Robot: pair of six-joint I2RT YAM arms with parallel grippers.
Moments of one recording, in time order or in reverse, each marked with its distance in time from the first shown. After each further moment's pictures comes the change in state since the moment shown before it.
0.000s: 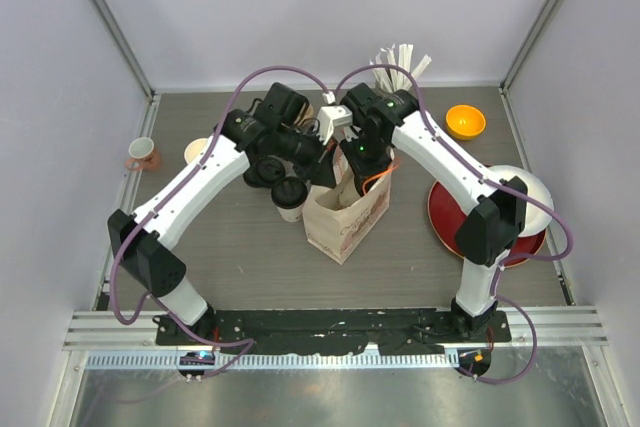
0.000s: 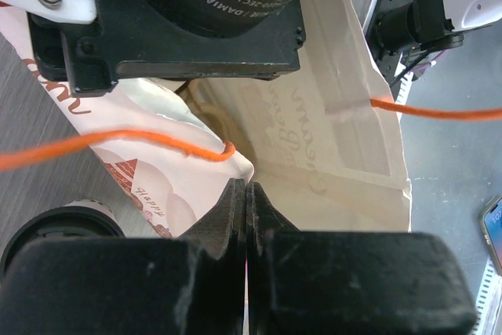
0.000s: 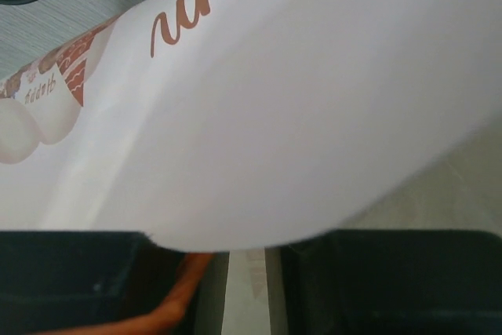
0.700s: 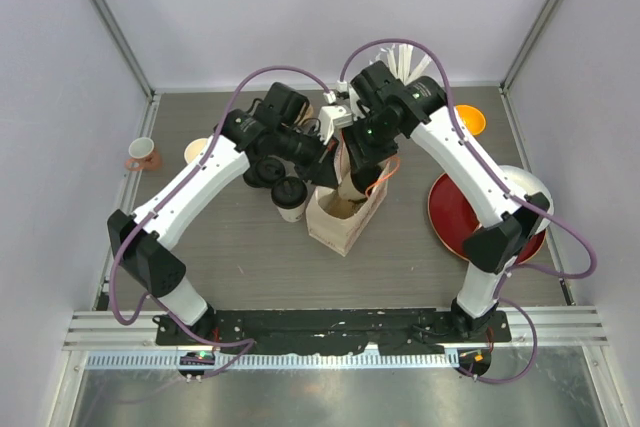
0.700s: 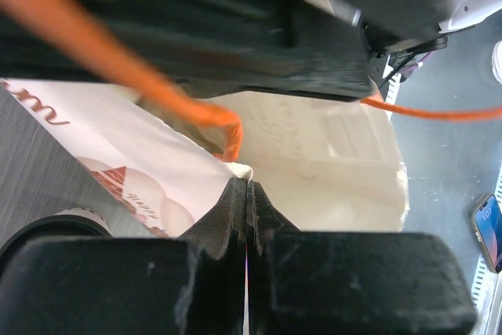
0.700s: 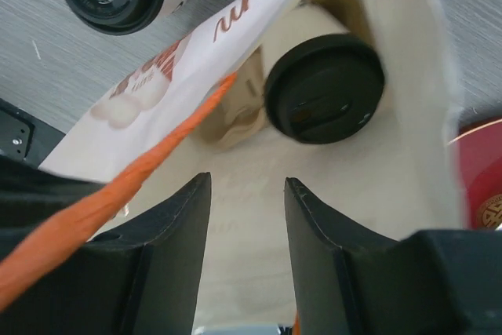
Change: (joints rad) left arm 0.000 0.000 0.000 0.006 0.027 -0.004; right arm 0.005 -0.051 0.172 -0.039 -0.002 0.054
